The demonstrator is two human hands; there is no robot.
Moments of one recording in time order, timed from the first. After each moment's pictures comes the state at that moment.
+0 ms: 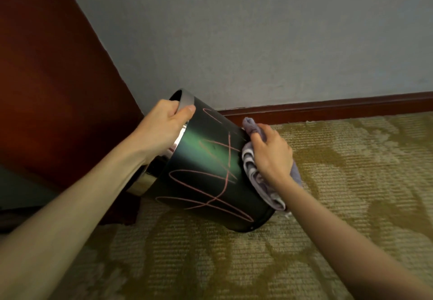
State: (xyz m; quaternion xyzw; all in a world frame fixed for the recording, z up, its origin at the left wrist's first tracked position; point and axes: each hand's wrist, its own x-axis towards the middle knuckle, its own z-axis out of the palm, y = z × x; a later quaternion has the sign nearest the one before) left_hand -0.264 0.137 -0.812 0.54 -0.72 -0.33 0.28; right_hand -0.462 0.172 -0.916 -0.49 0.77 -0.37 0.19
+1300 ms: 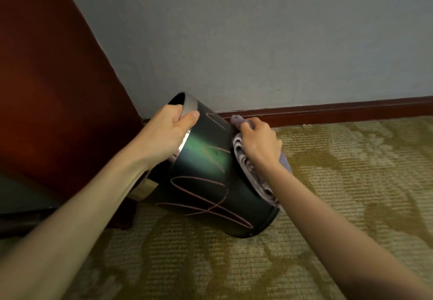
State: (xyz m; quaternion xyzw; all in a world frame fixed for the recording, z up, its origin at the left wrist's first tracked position) left_hand -0.265 0.140 -0.816 0.52 -0.74 -0.32 0.28; right_hand -0.444 0.147 -0.887 -0.45 0.78 -0.34 0.25
